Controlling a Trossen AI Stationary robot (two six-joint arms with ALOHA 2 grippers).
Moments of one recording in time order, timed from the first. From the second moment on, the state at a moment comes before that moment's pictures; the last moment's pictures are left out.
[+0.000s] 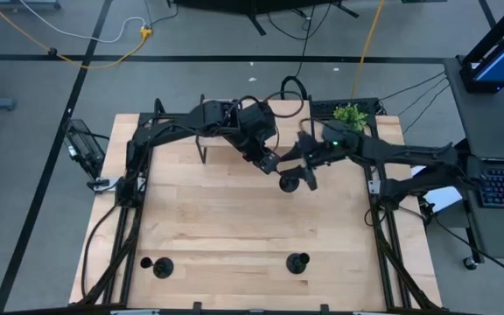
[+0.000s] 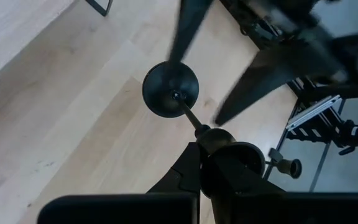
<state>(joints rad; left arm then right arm) 0.16 2.04 2.36 -1.26 0.26 -0.63 -0.26 1.17 0.87 -0.05 -0.40 0.07</state>
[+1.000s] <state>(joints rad) 0.17 2.04 2.36 -1.29 0.24 -0.57 -0.22 1.35 1.11 -0.30 -0.30 -0.08</state>
